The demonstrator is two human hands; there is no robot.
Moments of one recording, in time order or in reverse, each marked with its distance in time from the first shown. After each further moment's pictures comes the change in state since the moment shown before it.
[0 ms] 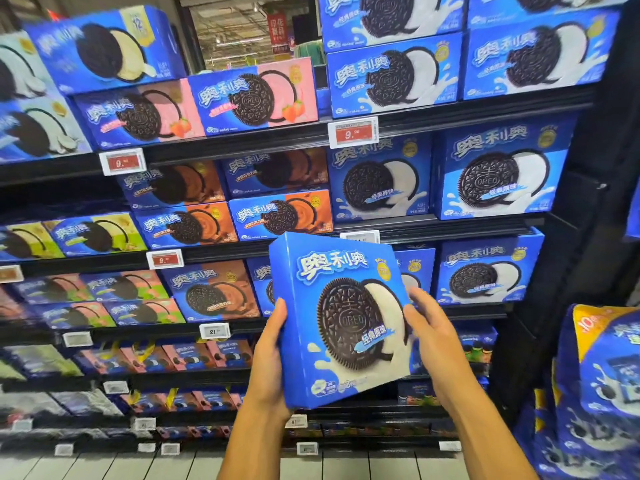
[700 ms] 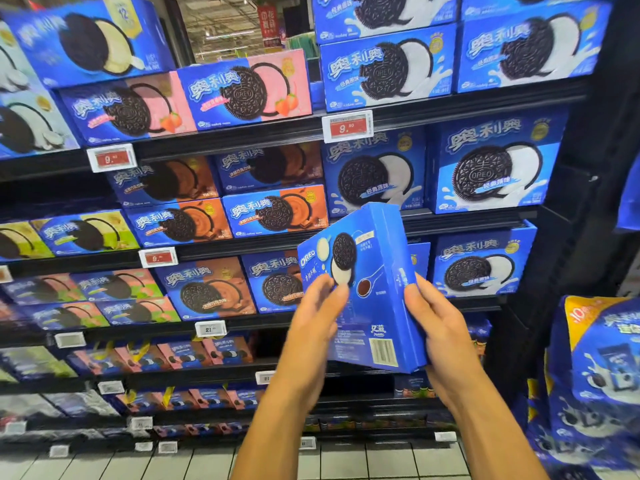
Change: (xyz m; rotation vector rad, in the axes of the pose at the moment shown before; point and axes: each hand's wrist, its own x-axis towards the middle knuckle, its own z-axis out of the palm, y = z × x) left_hand 0.006 -0.006 0.038 0.535 -0.008 0.135; right_hand -0.020 -0.036 0.012 0.303 -0.096 -0.064
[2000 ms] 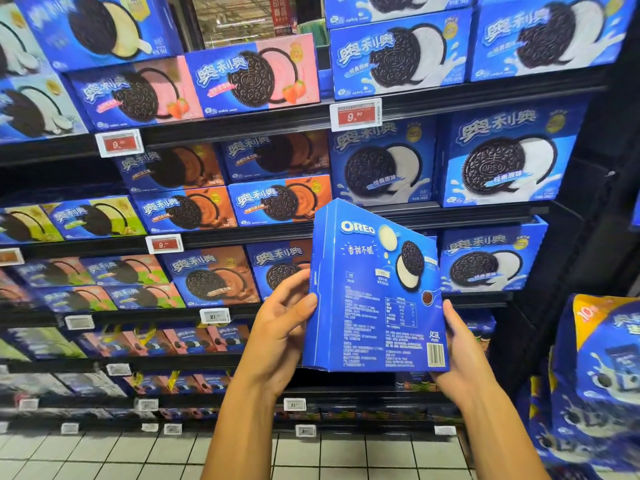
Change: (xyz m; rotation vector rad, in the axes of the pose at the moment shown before) left_hand -0.005 0.004 -0.037 -0.297 -0.030 -0.003; right_hand 0.018 0.058 -0.066 0.374 0.231 0.489
